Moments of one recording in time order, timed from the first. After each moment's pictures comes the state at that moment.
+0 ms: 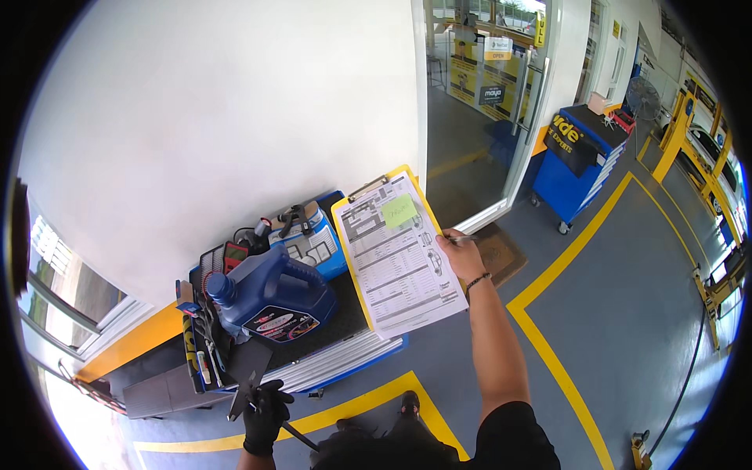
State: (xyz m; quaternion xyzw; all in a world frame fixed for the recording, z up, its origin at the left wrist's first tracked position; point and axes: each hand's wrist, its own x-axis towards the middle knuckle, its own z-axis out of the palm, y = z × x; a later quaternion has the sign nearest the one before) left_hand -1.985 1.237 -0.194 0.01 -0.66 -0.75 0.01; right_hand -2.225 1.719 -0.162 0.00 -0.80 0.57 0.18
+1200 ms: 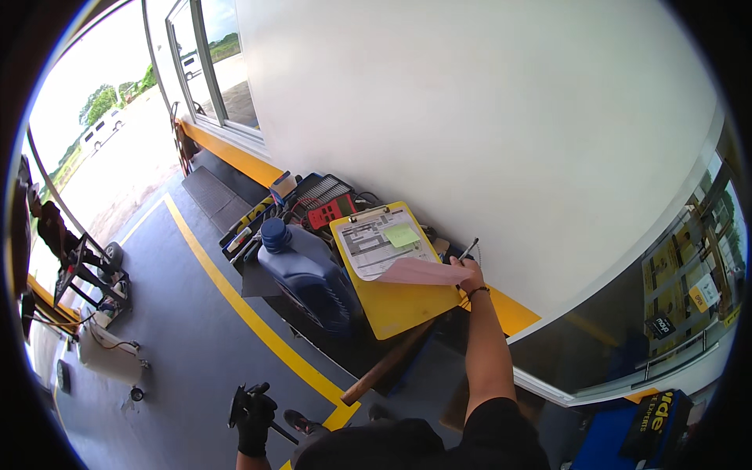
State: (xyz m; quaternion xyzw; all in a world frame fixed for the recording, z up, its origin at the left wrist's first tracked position) left_hand -2.123 1.536 -0.344 0.37 -0.42 -0.72 0.41; right_hand -2.758 1.600 -0.235 0.33 -0.84 0.42 -0.10
